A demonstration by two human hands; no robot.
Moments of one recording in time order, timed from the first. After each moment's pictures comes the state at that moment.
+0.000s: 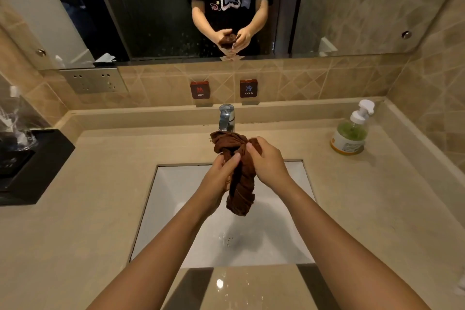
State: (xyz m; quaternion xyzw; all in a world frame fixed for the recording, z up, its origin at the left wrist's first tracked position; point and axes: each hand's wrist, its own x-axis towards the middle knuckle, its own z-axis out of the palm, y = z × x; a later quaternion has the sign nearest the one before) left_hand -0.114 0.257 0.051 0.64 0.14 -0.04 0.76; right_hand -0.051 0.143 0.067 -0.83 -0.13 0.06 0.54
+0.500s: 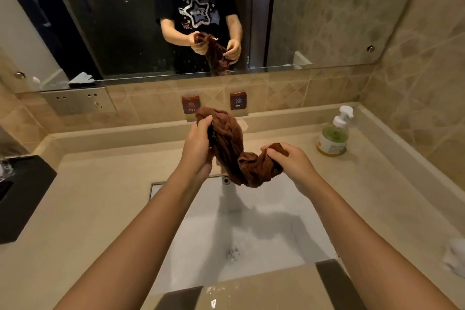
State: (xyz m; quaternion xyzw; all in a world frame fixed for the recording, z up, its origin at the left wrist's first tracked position) left_hand -0.074 0.298 0.130 0.52 0.17 0.07 0.84; right_hand -0.051 0.108 0.086 -0.78 -0.06 0.07 0.62
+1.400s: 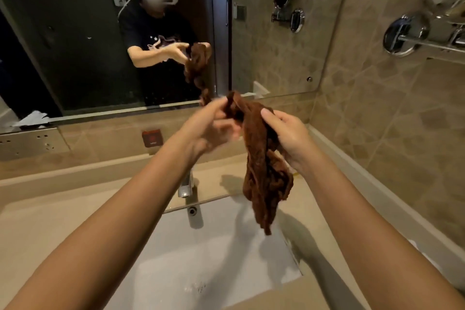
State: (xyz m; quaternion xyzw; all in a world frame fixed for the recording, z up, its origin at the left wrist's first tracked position) left_hand -0.049 0.209 0.240 0.56 0.03 -0.12 0.82; right_hand -0.047 0.049 0.207 -0.69 -0.08 -0.02 0.72
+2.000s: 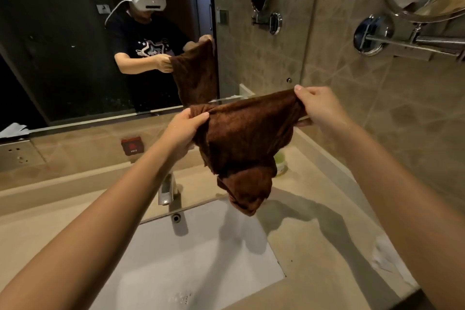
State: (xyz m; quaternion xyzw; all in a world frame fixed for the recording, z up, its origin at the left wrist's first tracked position) left_hand -0.016 0.199 0.216 0.73 0.00 0.01 0.69; right_hand -0.032 -0.045 0.256 -0.80 0.03 -0.13 0.59
